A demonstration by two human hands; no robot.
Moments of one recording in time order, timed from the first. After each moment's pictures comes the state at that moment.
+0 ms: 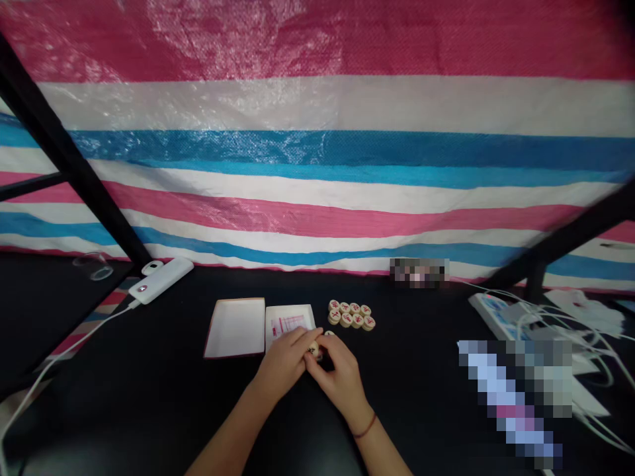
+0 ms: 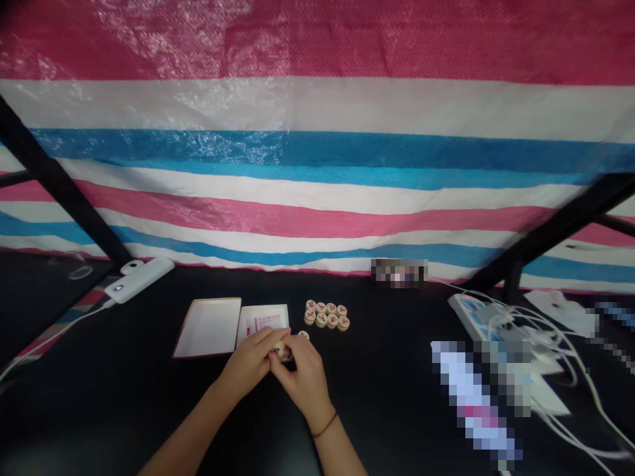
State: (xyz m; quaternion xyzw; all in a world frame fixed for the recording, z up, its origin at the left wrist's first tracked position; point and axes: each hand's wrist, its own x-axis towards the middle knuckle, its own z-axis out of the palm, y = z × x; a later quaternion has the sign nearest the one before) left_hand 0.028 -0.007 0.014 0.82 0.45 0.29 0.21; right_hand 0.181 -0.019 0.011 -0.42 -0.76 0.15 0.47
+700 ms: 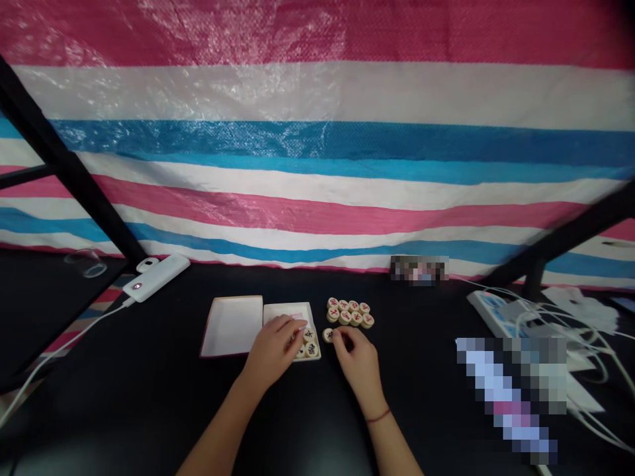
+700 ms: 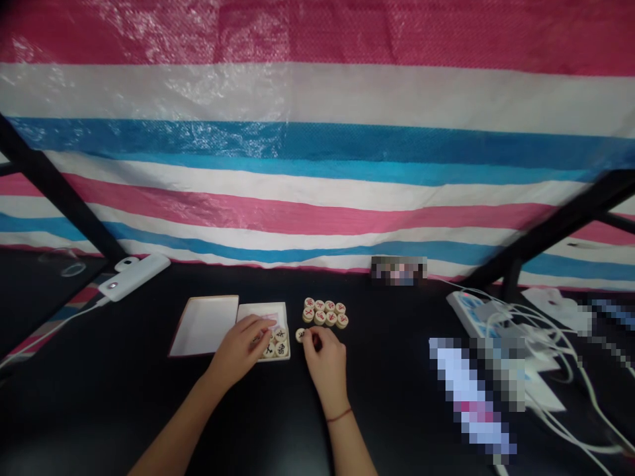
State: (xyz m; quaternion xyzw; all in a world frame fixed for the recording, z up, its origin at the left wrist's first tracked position) left_hand 0.016 0.000 0.028 0.79 0.48 0.36 0.14; right_hand 0.215 0.004 -0.006 -0.63 -0.64 0.15 0.41
